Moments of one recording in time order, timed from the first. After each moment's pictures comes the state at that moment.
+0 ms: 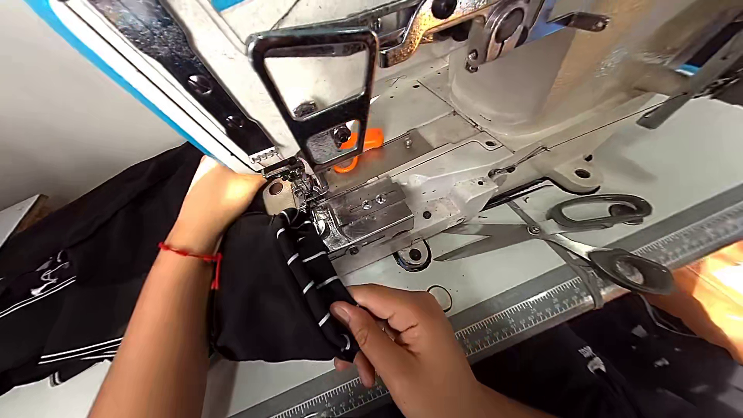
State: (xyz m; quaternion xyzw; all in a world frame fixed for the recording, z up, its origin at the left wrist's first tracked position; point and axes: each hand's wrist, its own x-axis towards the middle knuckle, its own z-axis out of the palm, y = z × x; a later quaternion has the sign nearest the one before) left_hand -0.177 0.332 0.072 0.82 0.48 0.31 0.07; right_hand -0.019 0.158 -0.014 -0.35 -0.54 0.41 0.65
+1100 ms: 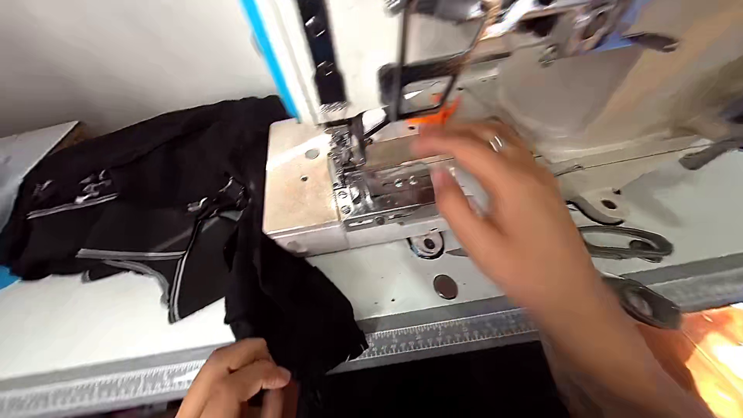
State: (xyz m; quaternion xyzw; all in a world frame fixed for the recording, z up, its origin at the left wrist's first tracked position) left_hand -0.225 0.103 -0.018 0.77 0.43 0.46 0.13; right_hand 0.058 0.202 0.042 -0.49 -0.76 0.00 0.43
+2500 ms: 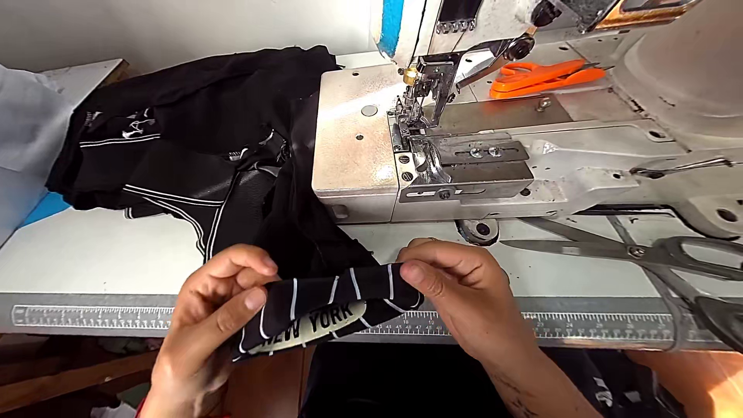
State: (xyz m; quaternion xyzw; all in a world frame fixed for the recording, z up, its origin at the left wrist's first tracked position) left_hand -0.264 0.141 -0.013 0.57 0.29 0.57 0.52; right_hand -0.006 0.166 -0.040 -0.27 -0.56 0.54 0.57
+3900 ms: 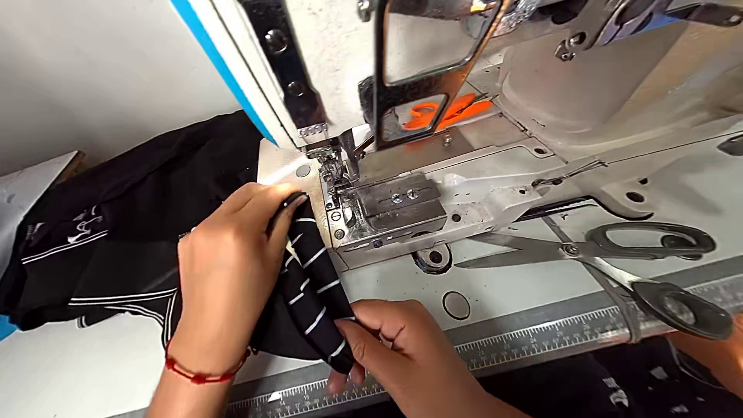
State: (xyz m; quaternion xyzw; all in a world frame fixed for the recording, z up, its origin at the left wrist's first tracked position) left_hand -0.184 0.248 0.049 0.81 0.46 0.32 -0.16; right_hand -0.016 0.157 -0.019 -0.33 -0.57 0.54 0.52
